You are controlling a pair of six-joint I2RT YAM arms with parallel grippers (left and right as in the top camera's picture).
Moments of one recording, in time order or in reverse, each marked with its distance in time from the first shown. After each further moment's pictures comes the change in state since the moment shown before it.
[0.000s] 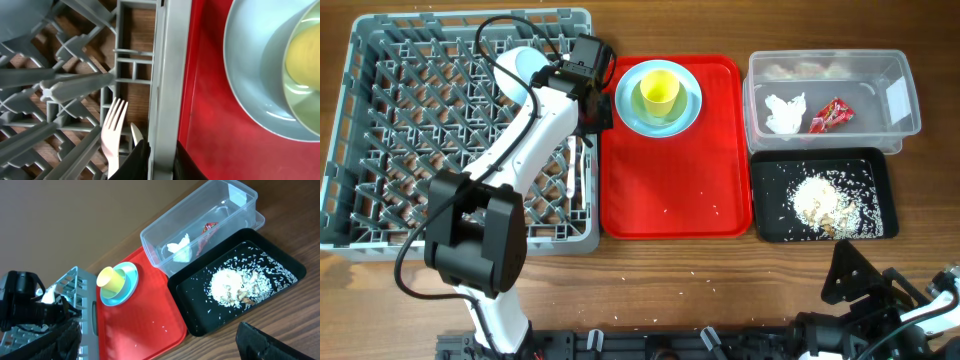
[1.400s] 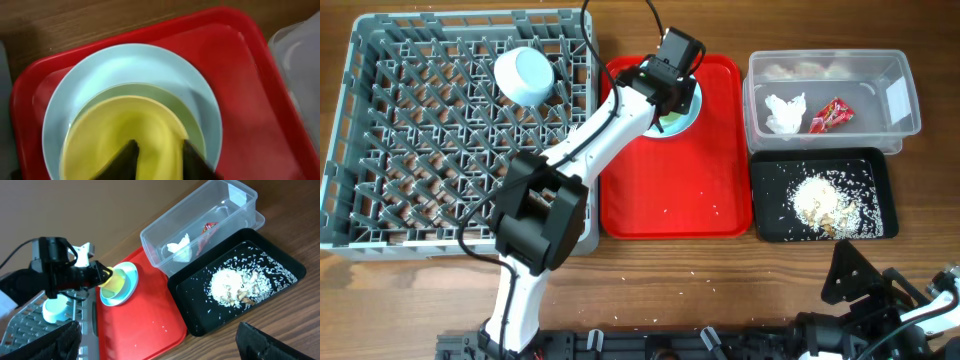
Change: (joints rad) left arm -0.249 0.225 0.278 0.278 -0.021 0.193; right arm 0.000 0.000 0.000 0.000 0.000 0.000
